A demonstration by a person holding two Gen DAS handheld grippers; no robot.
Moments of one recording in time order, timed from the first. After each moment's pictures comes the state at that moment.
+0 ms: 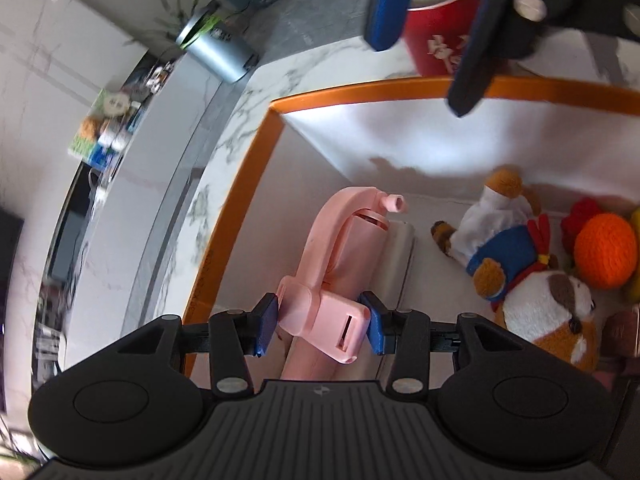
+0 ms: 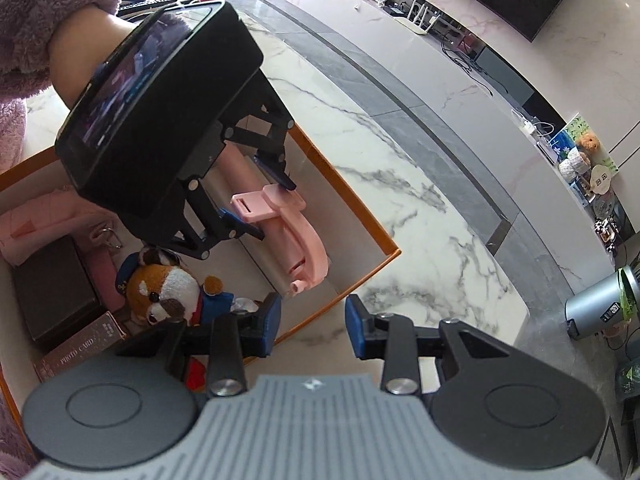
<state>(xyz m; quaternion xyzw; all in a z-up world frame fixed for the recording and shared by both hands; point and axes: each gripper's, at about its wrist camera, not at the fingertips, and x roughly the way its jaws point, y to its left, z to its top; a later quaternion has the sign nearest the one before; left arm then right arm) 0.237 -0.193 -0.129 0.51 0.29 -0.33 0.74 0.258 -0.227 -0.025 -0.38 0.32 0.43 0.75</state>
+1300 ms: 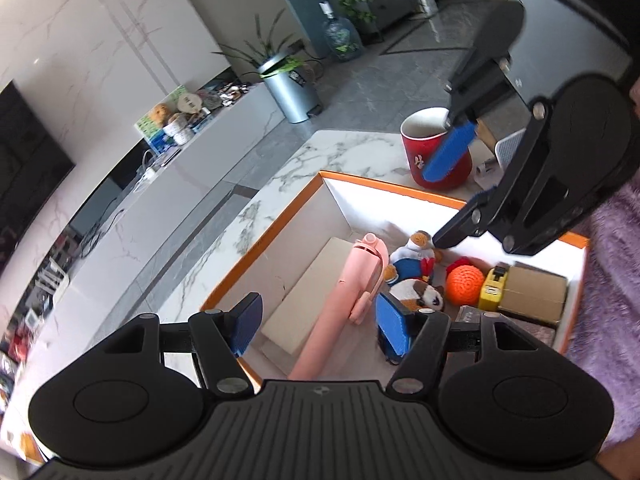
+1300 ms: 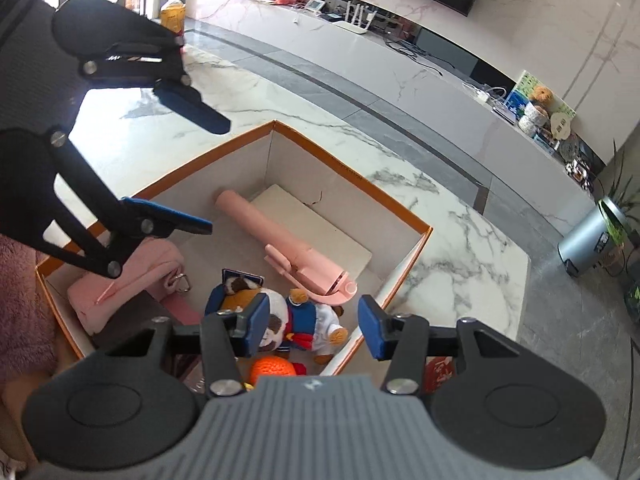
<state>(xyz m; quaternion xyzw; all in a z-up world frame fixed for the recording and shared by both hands) 0.121 -0.131 -0.020 0.34 0.28 -0.29 0.85 0.165 -0.225 -0.006 -0.26 0.35 0.35 0.83</state>
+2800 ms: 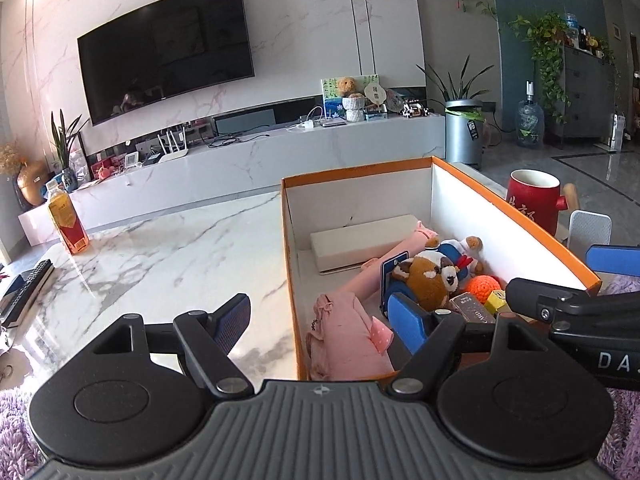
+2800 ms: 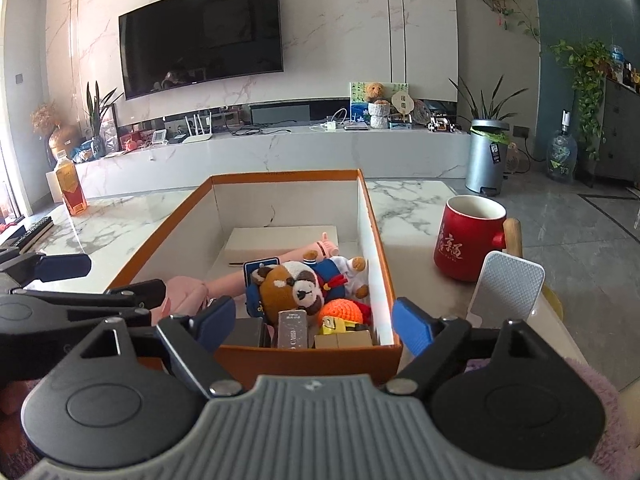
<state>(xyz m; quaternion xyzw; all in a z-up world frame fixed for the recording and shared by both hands) 0.030 -0.090 -0.061 0.09 0.26 -0.06 0.96 0.029 -0.261 -0.074 -0.02 0.24 0.18 0.95</state>
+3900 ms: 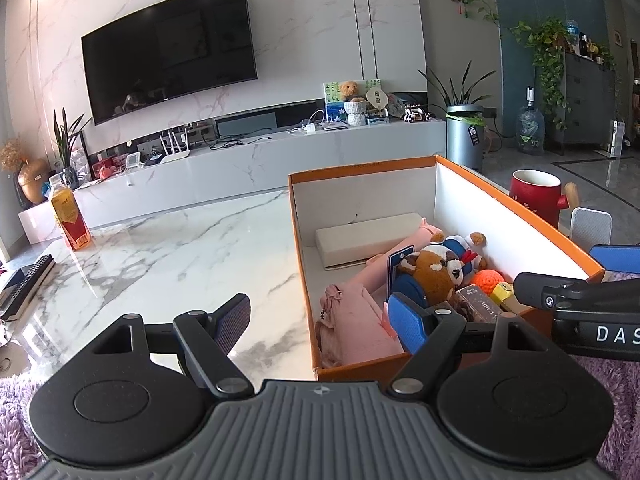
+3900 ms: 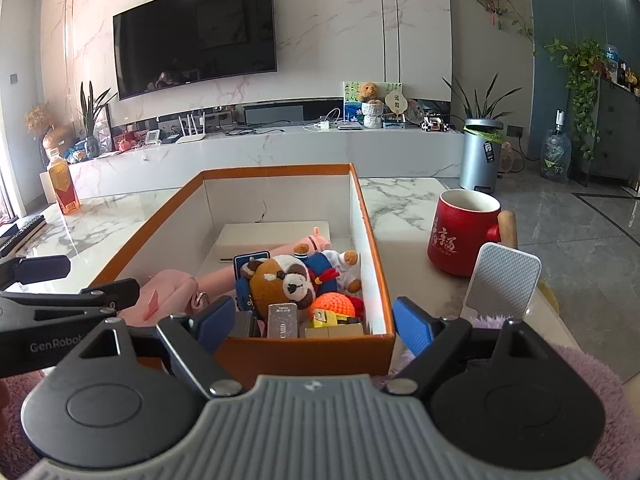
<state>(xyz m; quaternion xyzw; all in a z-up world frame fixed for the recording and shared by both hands) 0.024 -0.079 -0.064 0.08 0.25 -0.06 0.96 0.031 -0.261 -0.084 -0.02 0.25 0.17 0.95</state>
